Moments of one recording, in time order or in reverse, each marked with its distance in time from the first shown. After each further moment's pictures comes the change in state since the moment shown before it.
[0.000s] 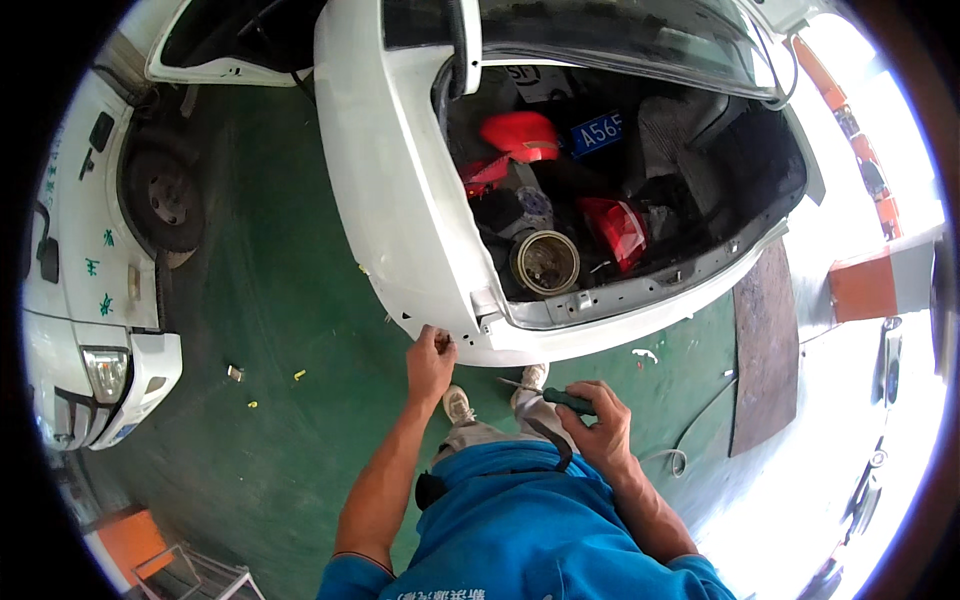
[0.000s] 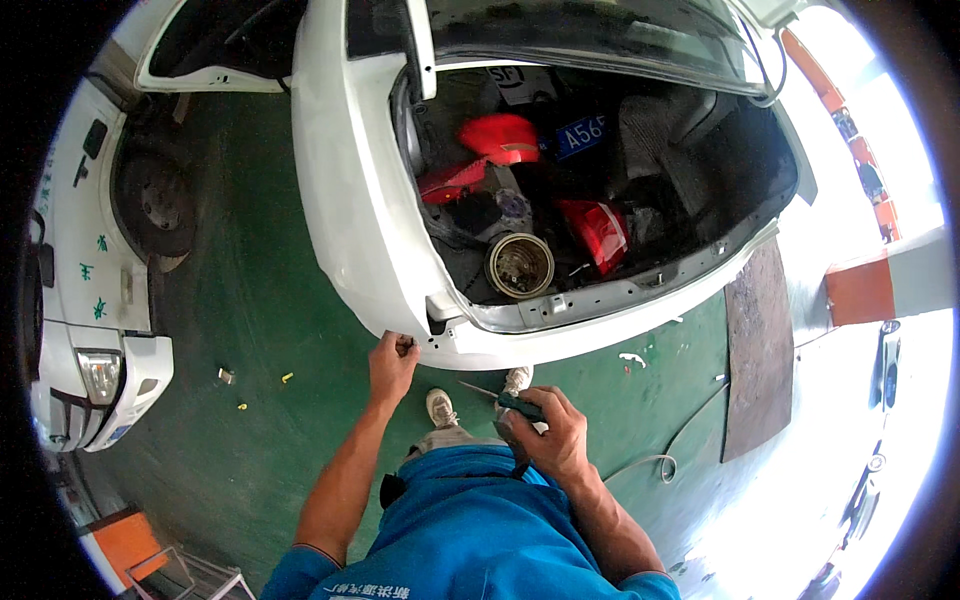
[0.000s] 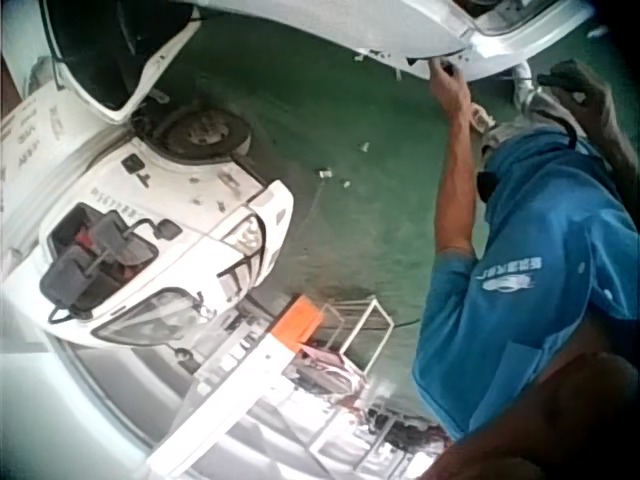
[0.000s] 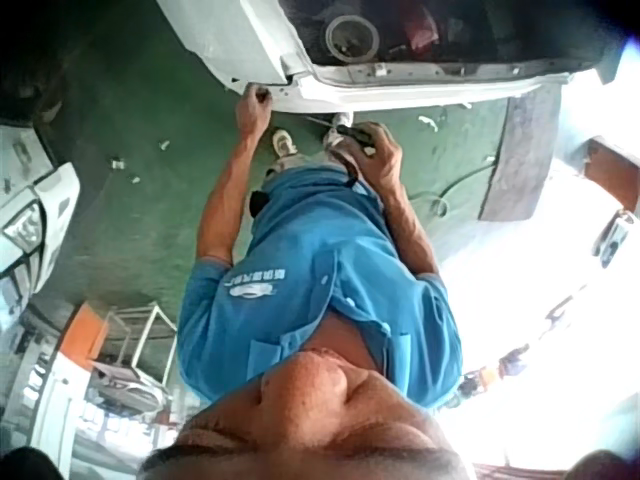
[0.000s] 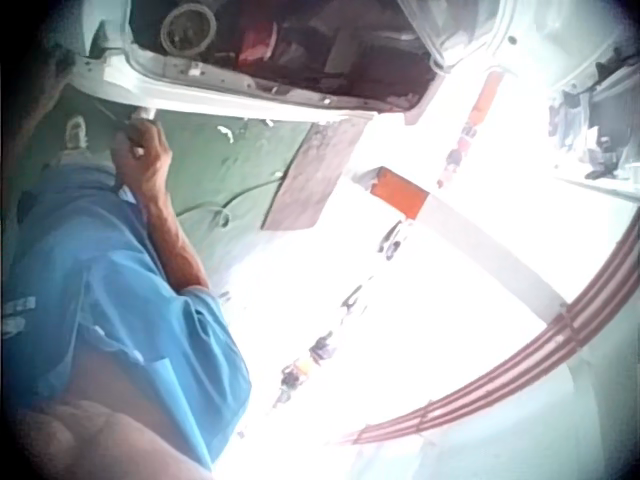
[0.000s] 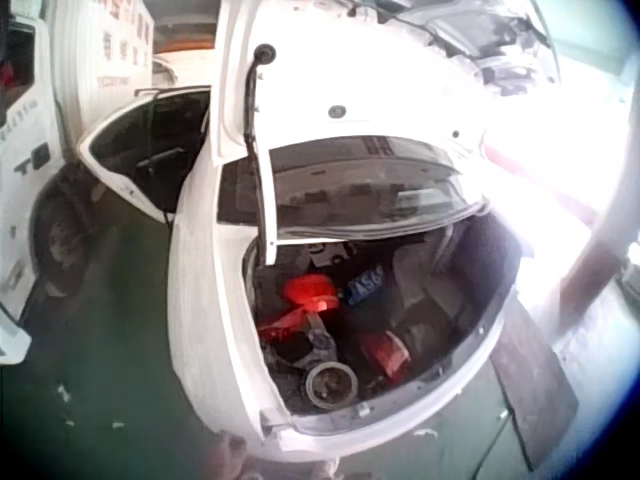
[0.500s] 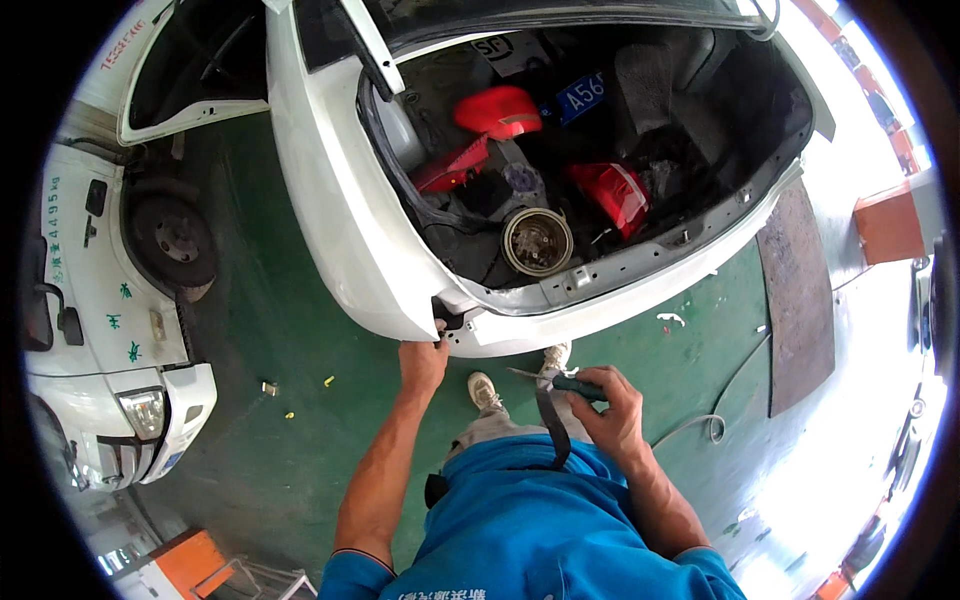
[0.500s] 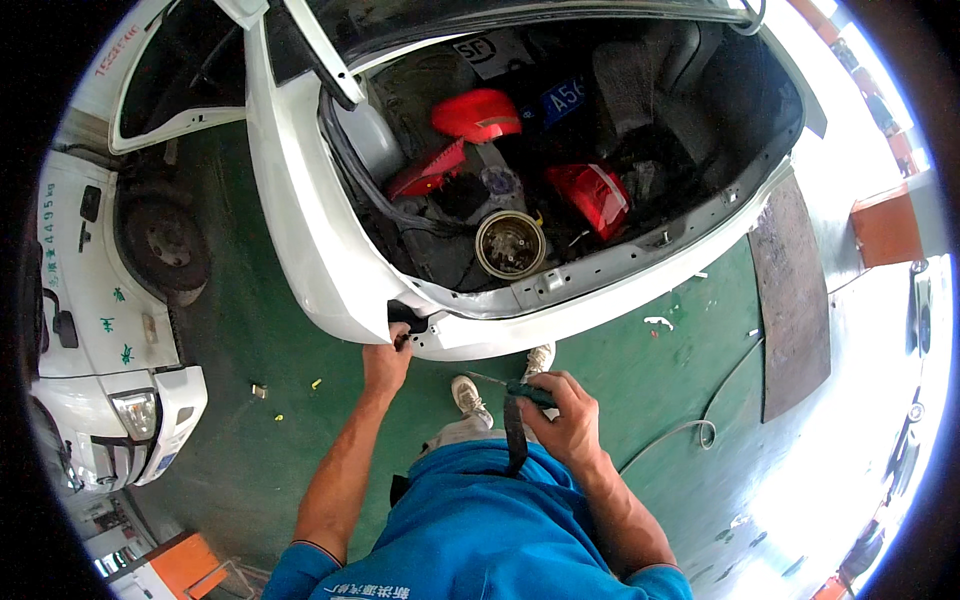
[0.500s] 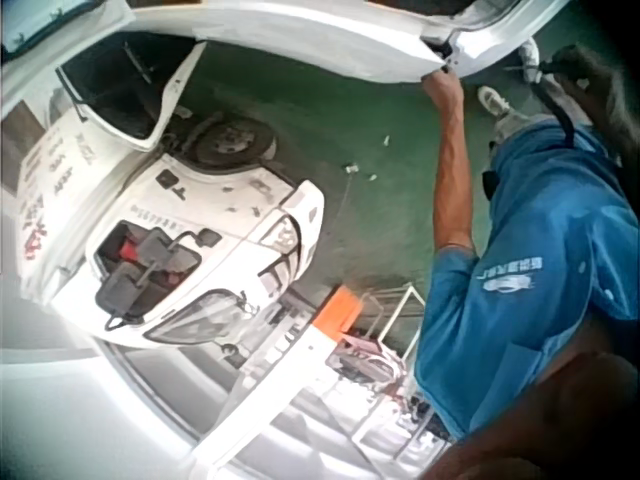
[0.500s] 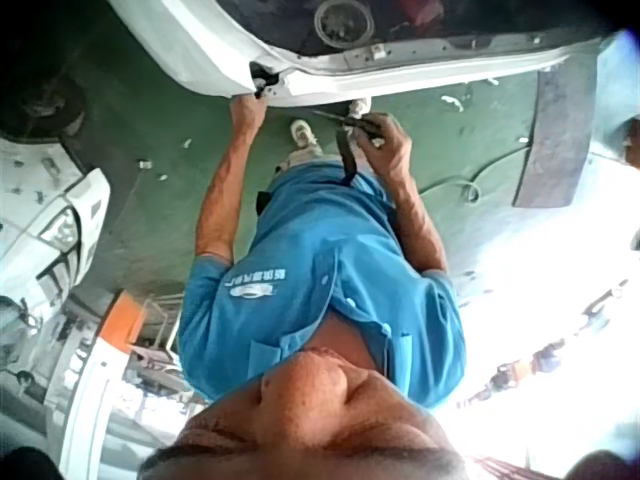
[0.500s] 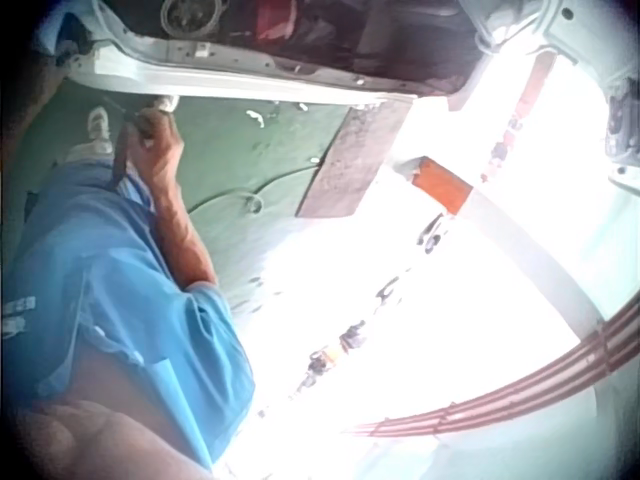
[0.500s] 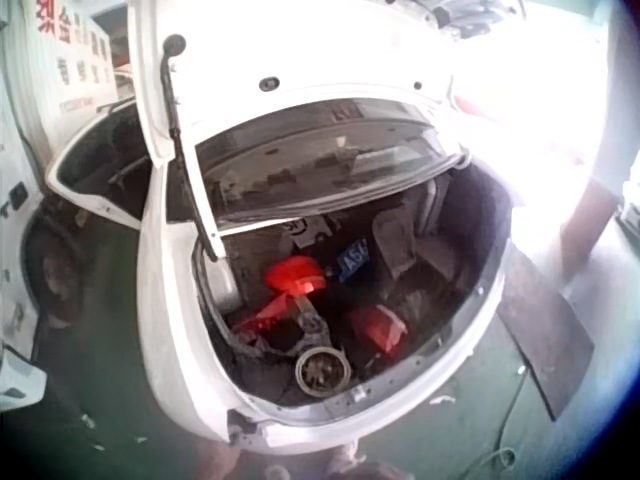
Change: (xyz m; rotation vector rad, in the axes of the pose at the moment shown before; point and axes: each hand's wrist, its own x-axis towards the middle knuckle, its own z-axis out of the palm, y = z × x) left_hand 0.020 -0.012 0.021 0.382 -0.083 0.245; right_hand 0.000 0.045 -0.035 0.120 0.053 0.078
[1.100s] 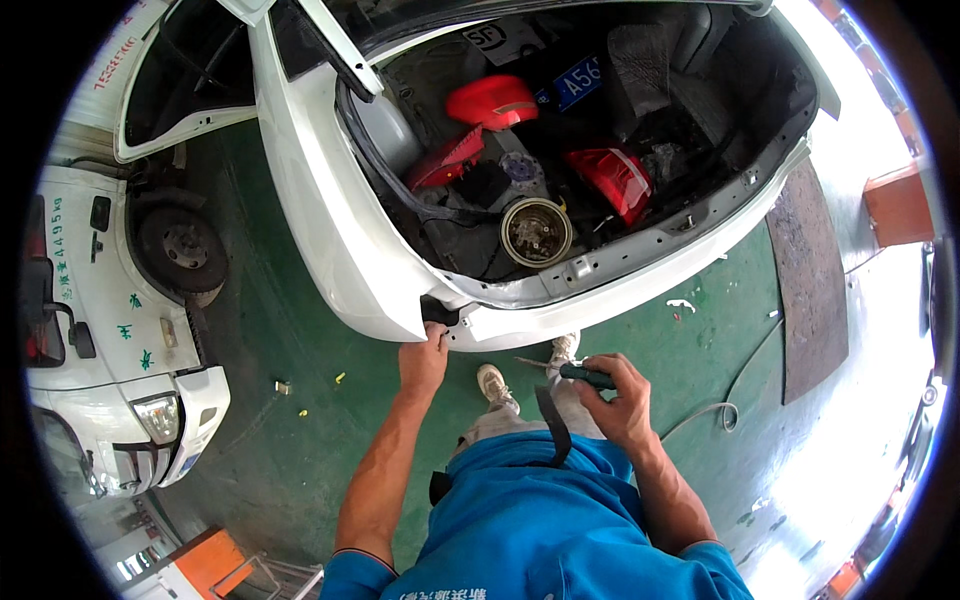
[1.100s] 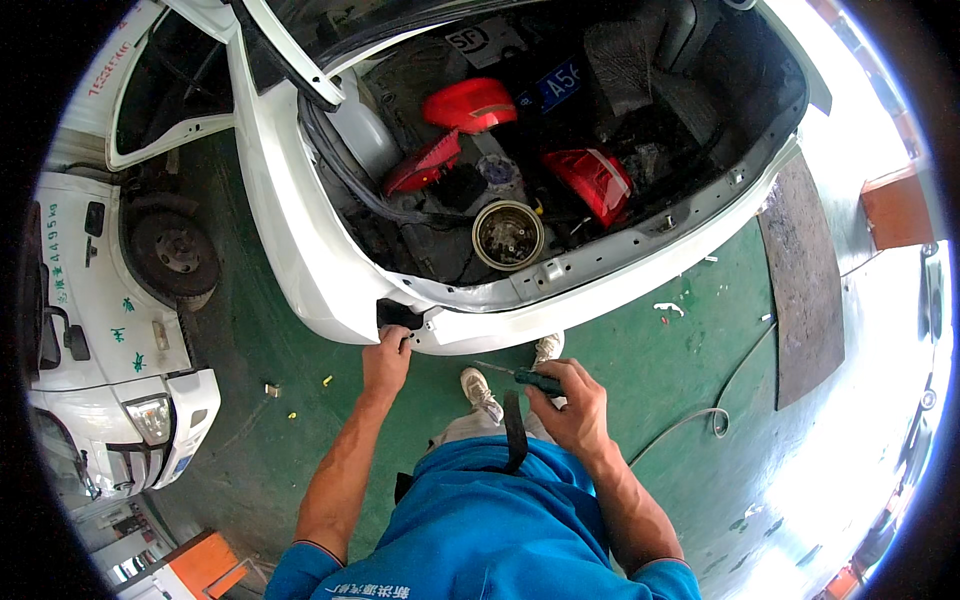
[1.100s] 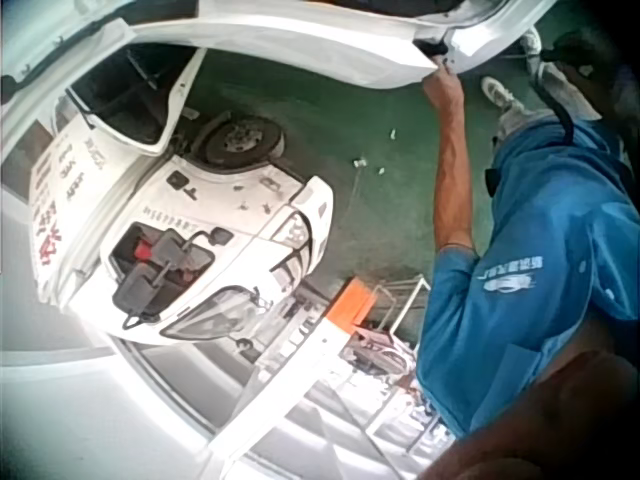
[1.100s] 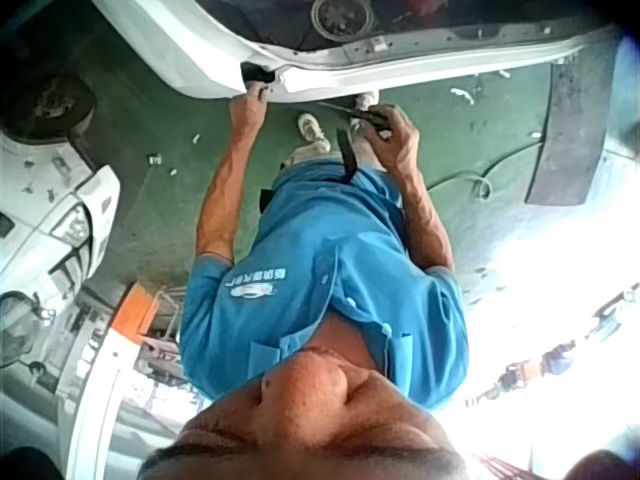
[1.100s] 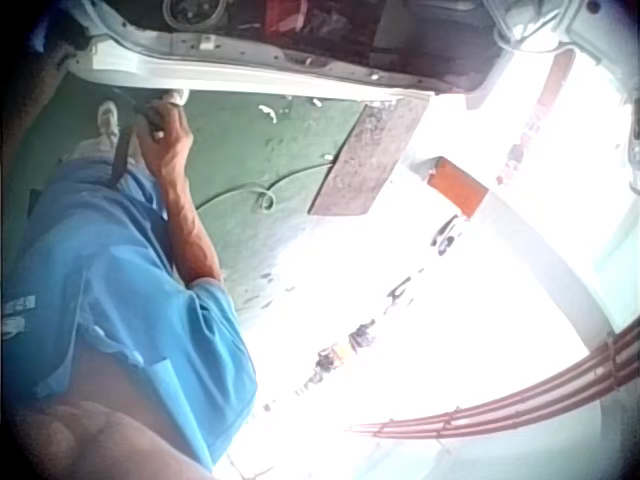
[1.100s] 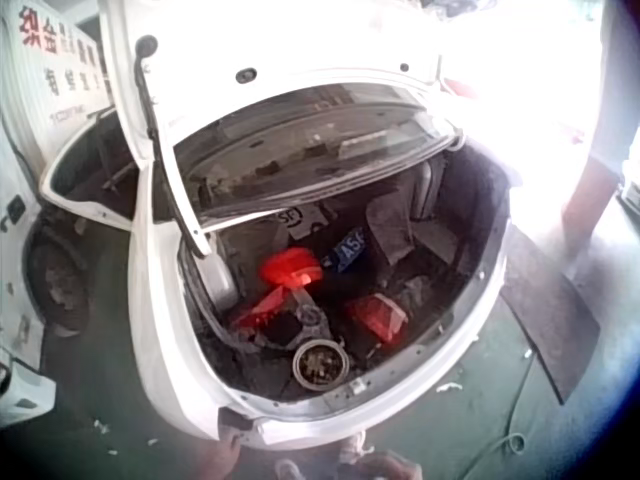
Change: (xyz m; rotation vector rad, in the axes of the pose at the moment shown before) left_hand -0.002 0.015 -0.003 0.236 -0.078 0.128; right_hand 0.005 0.020 -0.016 0.016 0.026 -0.006
